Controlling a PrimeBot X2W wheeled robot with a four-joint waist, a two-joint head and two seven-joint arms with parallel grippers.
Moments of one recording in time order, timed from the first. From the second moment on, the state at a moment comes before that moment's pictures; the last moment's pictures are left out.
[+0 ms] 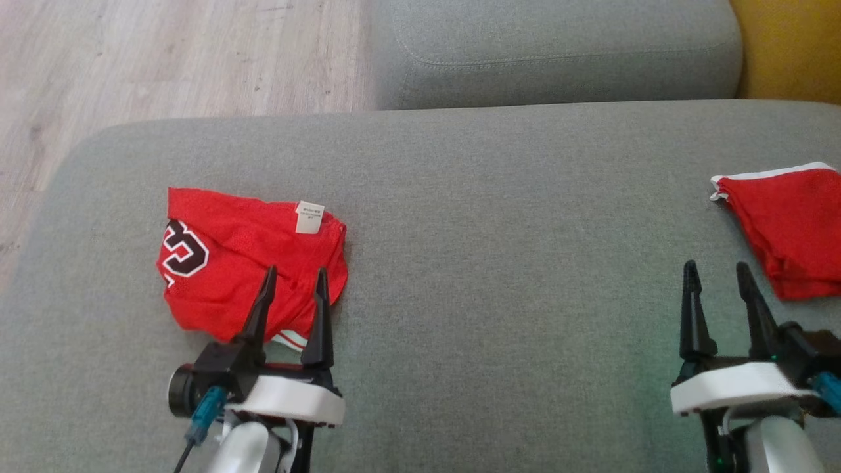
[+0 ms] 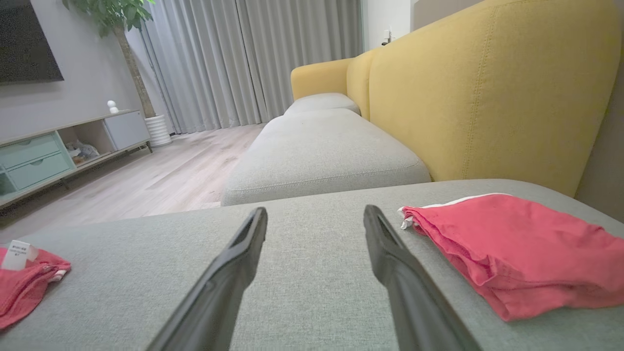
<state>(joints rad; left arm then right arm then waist) -0.15 0.04 -0.31 0.33 -0.32 0.03 -0.25 -0.05 -0.05 -0.09 0.29 0.14 0.13 -0.25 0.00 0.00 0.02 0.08</state>
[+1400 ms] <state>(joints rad) -0.12 0.05 -0.29 0.34 -0.30 0.03 -0.25 0.01 -0.05 0.05 0.25 0.18 0.13 -0.25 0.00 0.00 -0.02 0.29</state>
